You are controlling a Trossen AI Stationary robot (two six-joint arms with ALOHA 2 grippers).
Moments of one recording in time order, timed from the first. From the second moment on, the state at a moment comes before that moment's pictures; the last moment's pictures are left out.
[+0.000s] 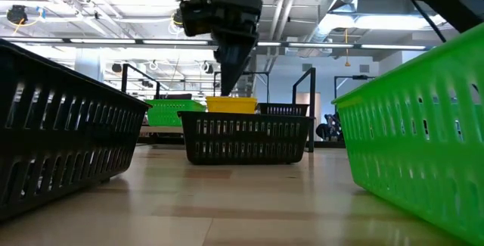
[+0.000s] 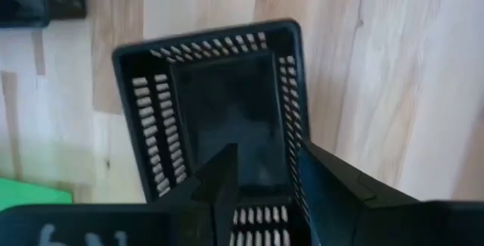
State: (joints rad) left arm -0.73 1.22 1.32 -1.57 -0.83 -1.27; right arm 0.00 2.37 2.30 -1.31 -0.13 -0.08
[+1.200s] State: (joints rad) left arm -0.73 1.23 1.32 -1.57 -0.84 -1.31; right arm -0.04 2.36 2.35 -1.52 -0.09 0.01
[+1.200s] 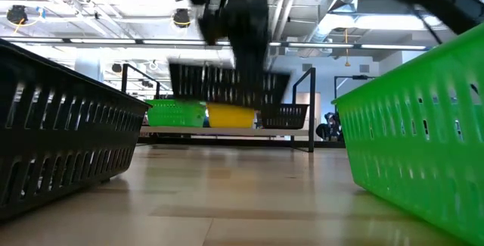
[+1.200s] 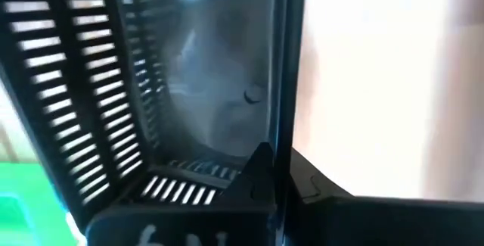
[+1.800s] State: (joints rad) left arm -0.73 1.23 1.32 -1.53 -0.90 -1.29; right arm -0.16 1.77 2.35 -1.21 0.52 0.55
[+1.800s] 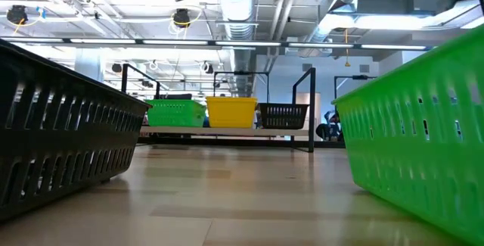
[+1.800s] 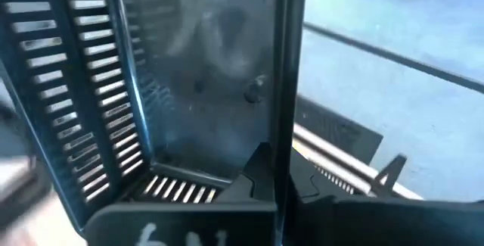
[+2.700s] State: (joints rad) left arm -0.73 1.23 1.32 -1.52 -0.89 -1.29; right arm -0.43 2.00 2.33 -1.30 0.07 0.70
